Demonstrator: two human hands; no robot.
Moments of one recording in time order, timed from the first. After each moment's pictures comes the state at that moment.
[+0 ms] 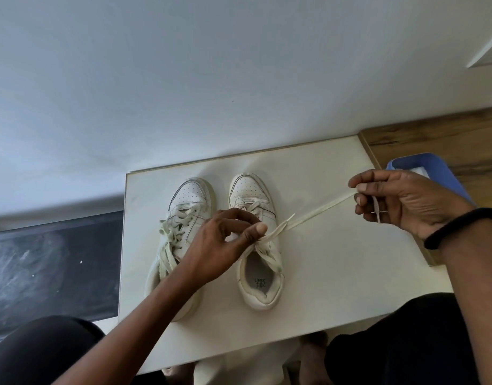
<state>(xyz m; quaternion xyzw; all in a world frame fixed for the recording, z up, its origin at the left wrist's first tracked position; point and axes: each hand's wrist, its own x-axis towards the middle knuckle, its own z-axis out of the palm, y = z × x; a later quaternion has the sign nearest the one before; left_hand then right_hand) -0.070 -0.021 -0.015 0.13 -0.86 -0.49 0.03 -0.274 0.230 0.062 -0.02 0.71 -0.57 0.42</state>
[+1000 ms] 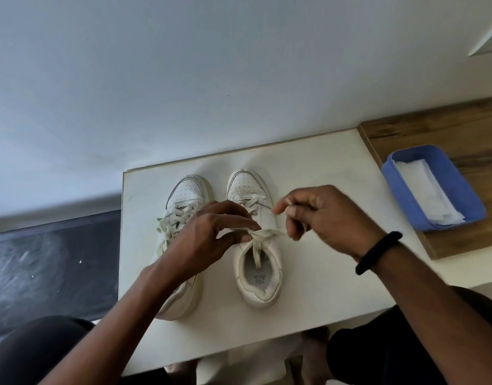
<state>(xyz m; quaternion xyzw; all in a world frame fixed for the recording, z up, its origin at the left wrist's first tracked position) -0.070 -0.046 -0.017 -0.01 -0.92 -0.38 0.05 -0.200 0.163 0.047 -0.26 0.79 -0.43 0.35</state>
